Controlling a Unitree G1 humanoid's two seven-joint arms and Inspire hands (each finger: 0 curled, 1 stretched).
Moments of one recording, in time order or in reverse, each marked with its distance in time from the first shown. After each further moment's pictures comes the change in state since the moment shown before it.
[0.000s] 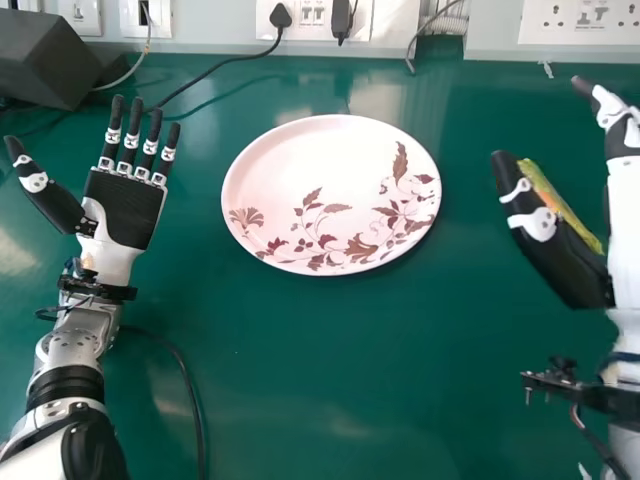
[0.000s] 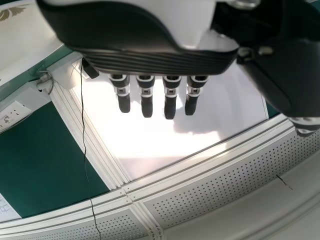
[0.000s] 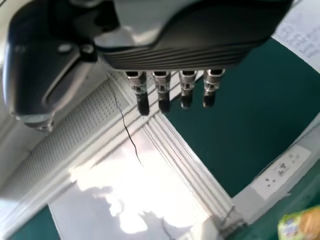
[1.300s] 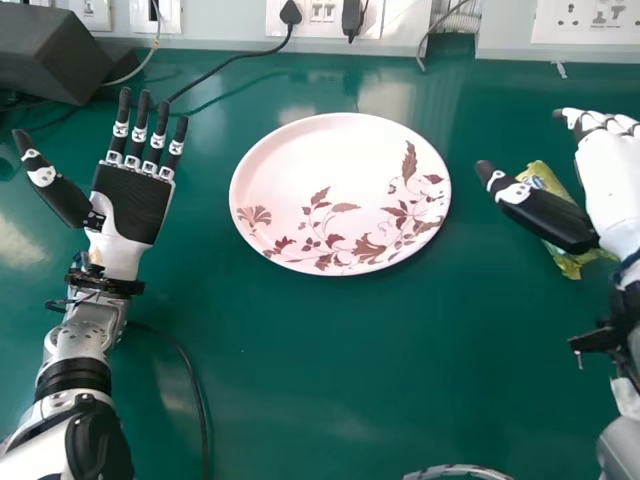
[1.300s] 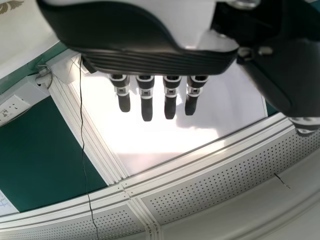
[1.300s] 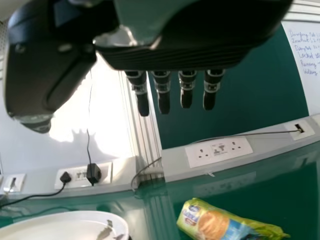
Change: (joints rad) left arm -0.024 -0.013 0.001 0.029 0.008 0.002 -0.029; right arm -0.395 -0.151 -0.028 0.039 -0.583 0.159 0.786
